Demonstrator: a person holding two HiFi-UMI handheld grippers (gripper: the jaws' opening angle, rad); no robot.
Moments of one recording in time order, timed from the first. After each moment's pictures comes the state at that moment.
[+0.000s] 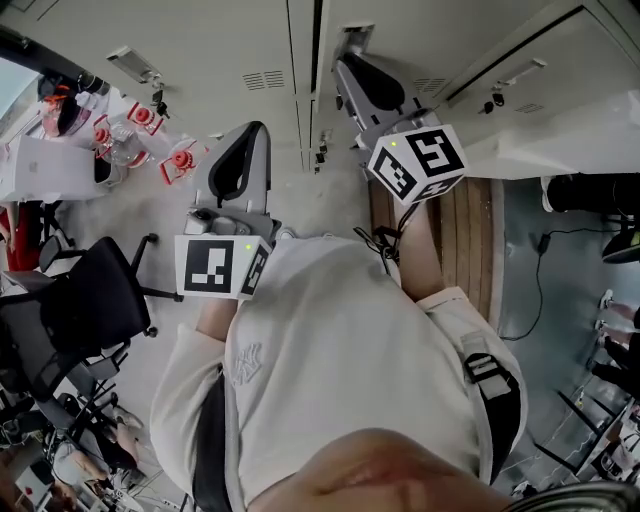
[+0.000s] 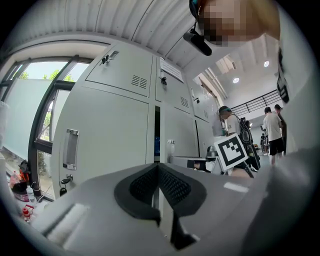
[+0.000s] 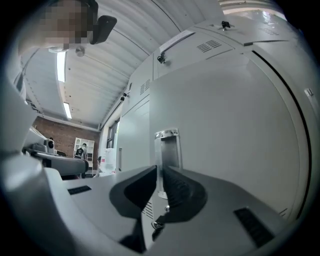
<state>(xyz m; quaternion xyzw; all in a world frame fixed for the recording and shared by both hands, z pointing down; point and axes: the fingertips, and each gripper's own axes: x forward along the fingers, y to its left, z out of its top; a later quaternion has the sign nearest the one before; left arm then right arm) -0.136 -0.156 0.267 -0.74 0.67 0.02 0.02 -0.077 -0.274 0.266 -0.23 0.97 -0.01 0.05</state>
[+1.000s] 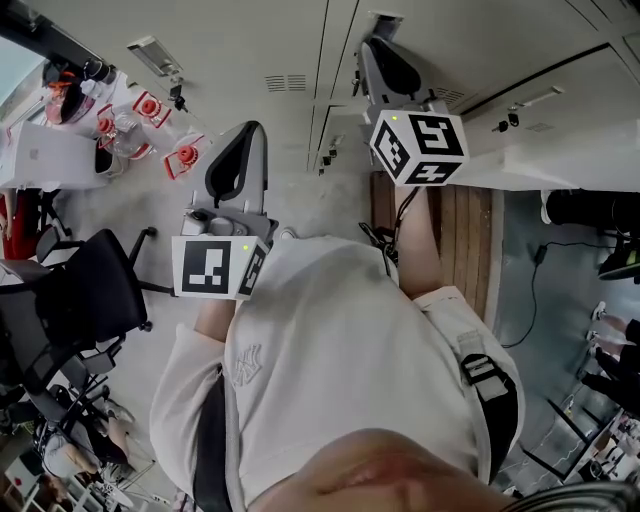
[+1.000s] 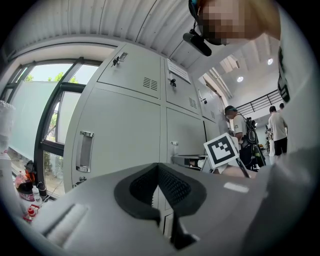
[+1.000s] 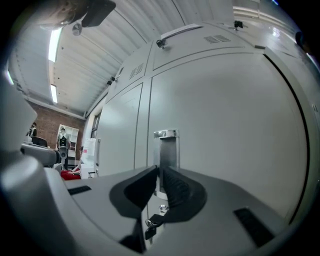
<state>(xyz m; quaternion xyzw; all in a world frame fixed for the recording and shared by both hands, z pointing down) -0.178 -0.152 0.267 -0.73 0.69 0.02 0.01 -0.103 -0.318 0.266 -0.32 0.95 0.01 0.01</state>
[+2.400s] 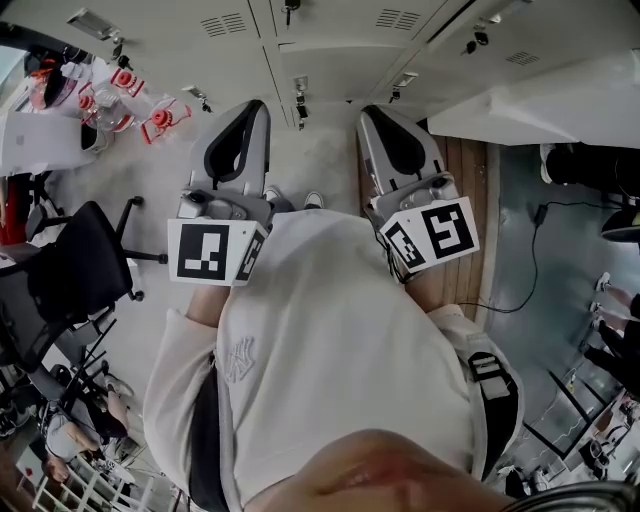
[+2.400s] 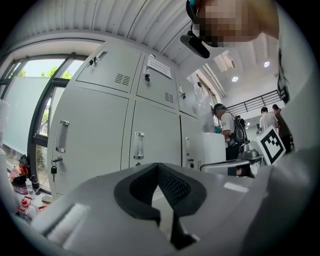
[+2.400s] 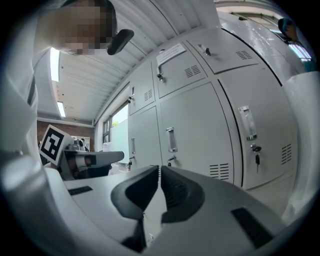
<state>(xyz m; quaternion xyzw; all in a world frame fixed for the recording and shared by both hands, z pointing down) -0.048 -0.125 0.294 -0.75 0.66 0.00 0.00 0.063 -0.165 0.314 -0.27 0.96 -0.05 0.00</state>
